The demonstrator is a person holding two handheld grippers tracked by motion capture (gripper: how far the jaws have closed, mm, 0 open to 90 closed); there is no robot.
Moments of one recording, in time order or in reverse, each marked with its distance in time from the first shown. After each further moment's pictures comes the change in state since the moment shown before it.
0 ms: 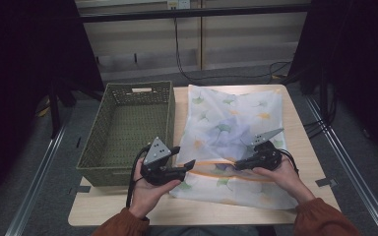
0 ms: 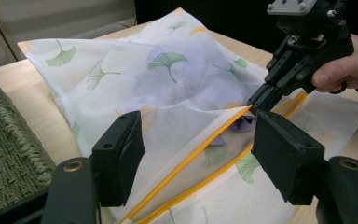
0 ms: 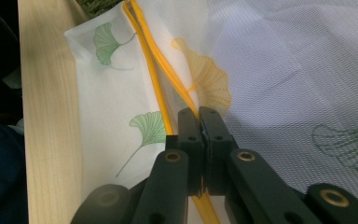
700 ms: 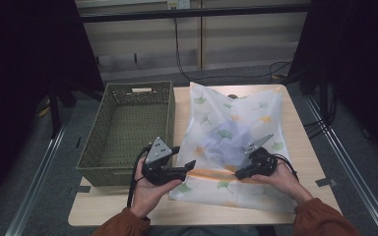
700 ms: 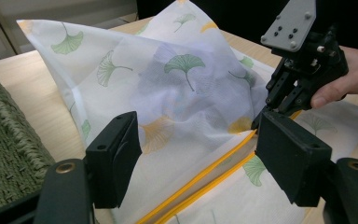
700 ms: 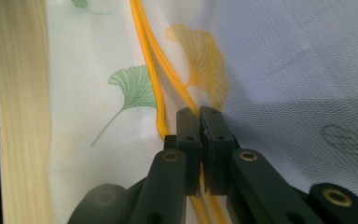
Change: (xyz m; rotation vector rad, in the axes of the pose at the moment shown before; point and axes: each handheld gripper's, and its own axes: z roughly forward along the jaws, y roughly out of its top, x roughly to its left) left arm 0.003 -0.002 0.003 0.011 0.006 -0.013; right arm -0.004 -0.015 0.021 0.172 0.016 -0.027
